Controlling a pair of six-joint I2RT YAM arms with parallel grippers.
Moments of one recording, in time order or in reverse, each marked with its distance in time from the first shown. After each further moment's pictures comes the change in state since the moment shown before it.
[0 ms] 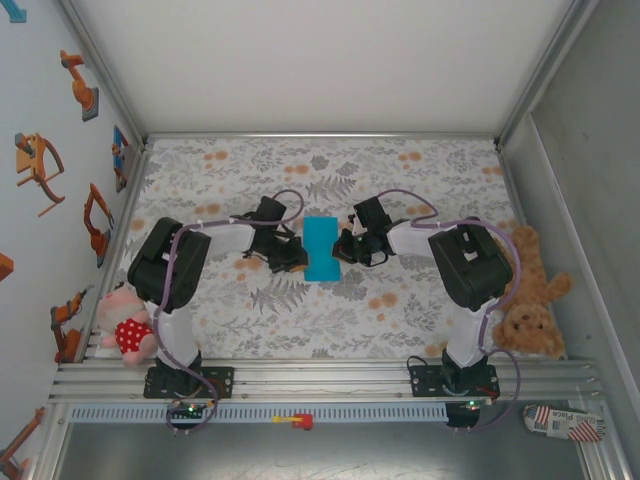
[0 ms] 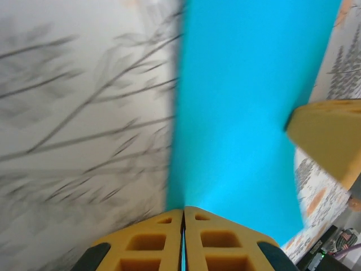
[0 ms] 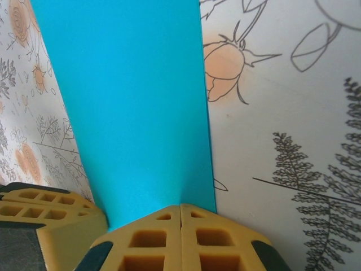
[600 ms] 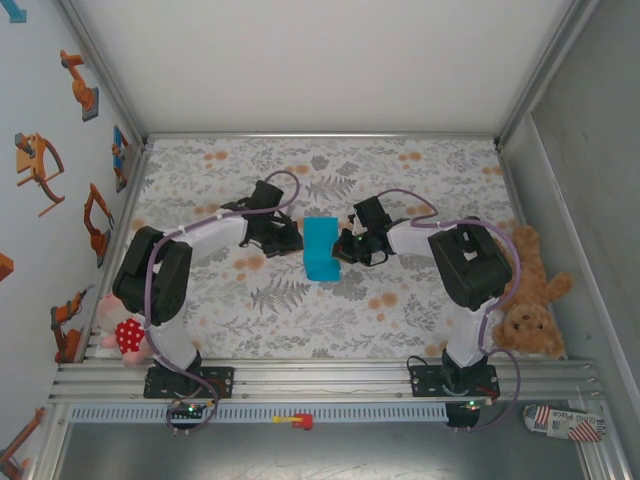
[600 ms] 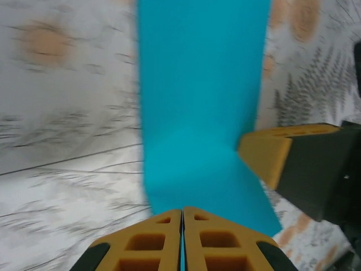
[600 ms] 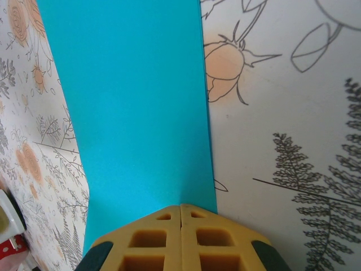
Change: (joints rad) left arm -0.036 -0.068 0.127 -0.094 -0.135 0.017; right arm -0.001 0.007 0.008 -0.009 -0.007 0.000
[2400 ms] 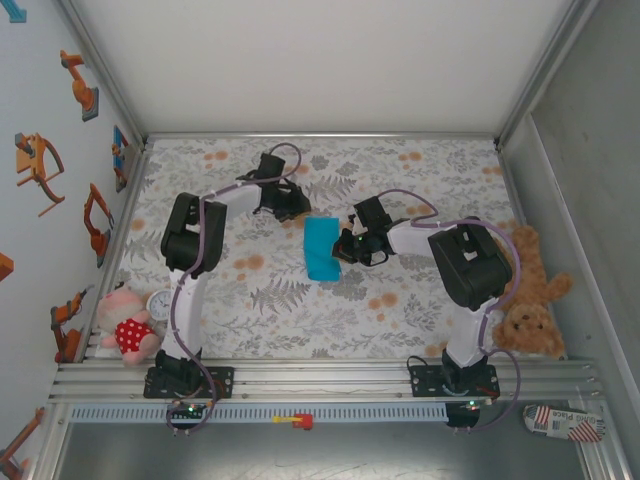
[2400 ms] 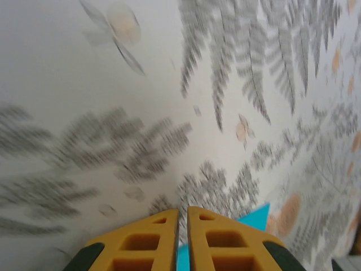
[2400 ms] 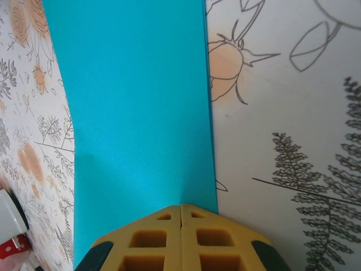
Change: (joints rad) left arm 0.152 0.470 0.490 0.076 0.057 0.001; right arm 0.000 -0.004 -0.001 0.004 -0.008 0.007
